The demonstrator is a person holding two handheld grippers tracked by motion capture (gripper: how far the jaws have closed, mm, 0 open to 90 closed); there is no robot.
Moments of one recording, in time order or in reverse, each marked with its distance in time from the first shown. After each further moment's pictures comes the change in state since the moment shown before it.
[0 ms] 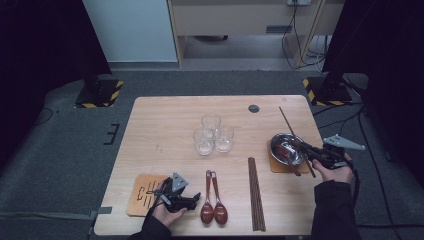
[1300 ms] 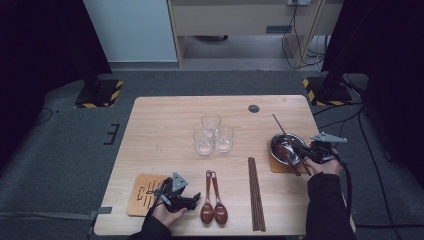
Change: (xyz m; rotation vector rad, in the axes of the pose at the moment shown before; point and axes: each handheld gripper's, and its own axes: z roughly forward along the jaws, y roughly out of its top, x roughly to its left) left arm 0.000 0.000 0.000 0.000 0.000 0.000; right arm -0.015 -0.013 0.045 0.146 -0.023 -0.034
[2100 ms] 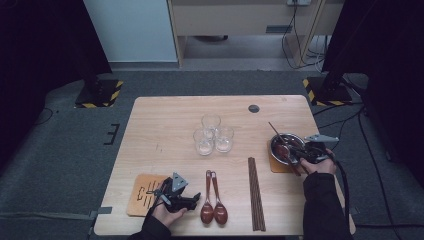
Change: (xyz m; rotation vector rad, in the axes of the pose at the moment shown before) left arm 0.000 0.000 0.000 0.000 0.000 0.000; right arm 0.002 -0.005 0.015 0.079 -0.021 -0.011
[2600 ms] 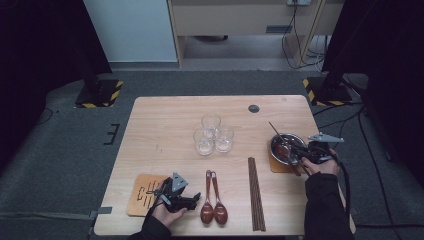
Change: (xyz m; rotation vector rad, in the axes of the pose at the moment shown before) left arm 0.000 0.000 0.000 0.000 0.000 0.000; right arm 0.002 0.003 -0.013 -0.060 -0.001 0.031
